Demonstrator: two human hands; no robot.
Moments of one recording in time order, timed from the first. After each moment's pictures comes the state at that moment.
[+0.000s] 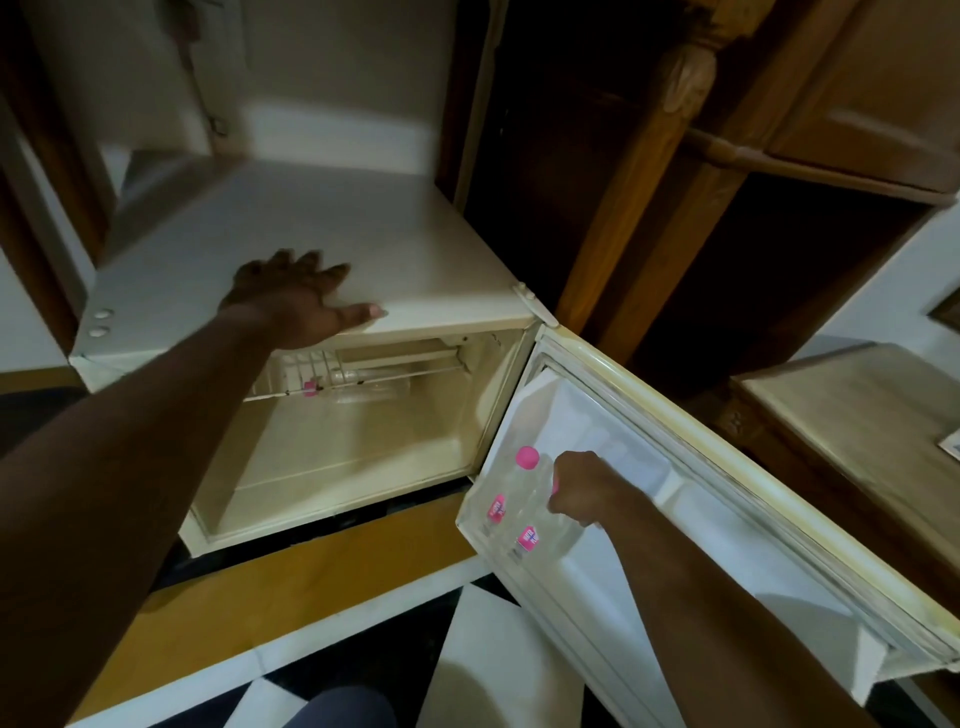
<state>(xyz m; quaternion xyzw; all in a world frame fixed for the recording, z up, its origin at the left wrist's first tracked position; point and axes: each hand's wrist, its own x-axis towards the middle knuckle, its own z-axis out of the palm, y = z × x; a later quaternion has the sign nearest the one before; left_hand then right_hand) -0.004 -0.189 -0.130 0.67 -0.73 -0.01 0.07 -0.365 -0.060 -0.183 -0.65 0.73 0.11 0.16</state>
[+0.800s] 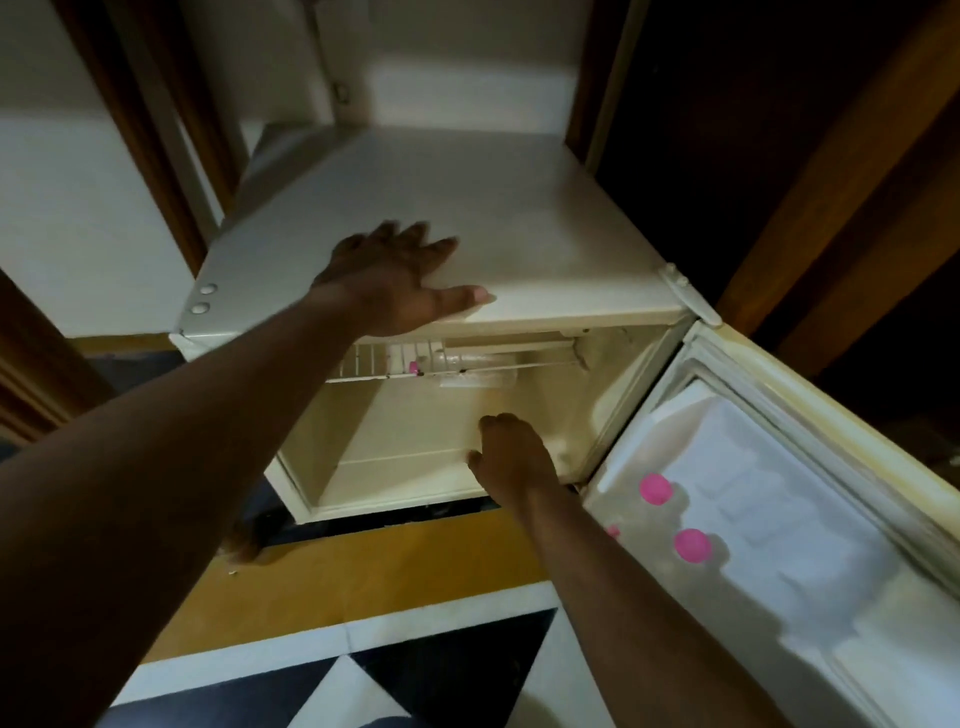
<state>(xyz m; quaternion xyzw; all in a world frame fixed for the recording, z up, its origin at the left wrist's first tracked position) -0.006 -0.179 -0.125 0.69 -0.72 -0.03 0.07 -0.199 -0.136 -0.271 -0.82 0.55 -0.06 0.16</state>
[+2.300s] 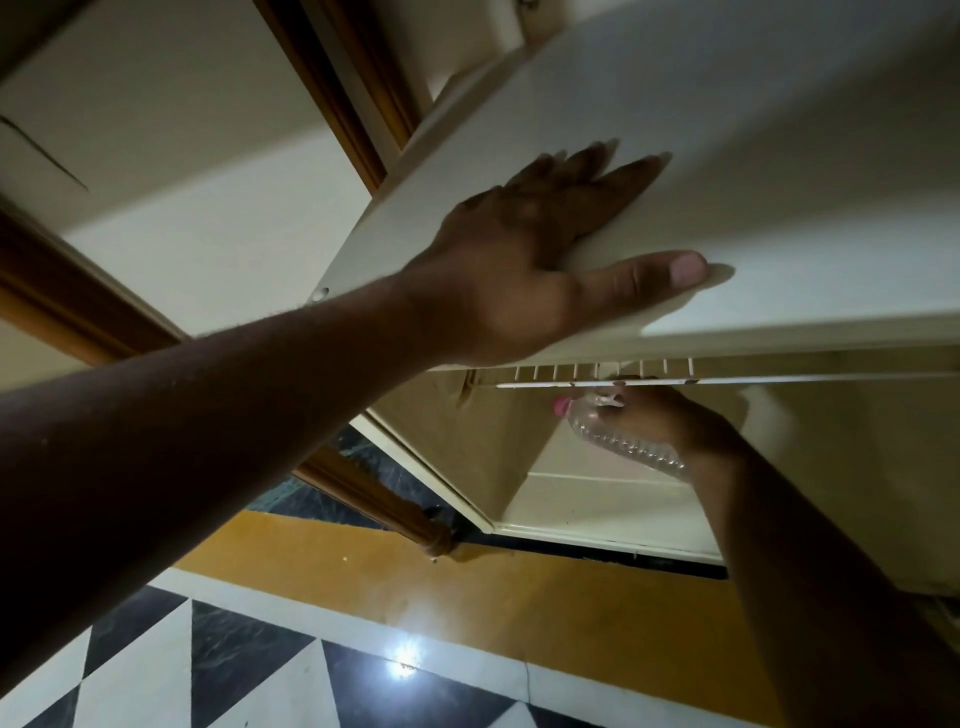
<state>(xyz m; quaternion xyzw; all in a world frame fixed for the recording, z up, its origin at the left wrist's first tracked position) -0.019 -0.175 -0.111 0.72 -0.69 -0.06 0.04 -0.087 -0.317 -0.408 -0.82 0.40 0.01 0.40</state>
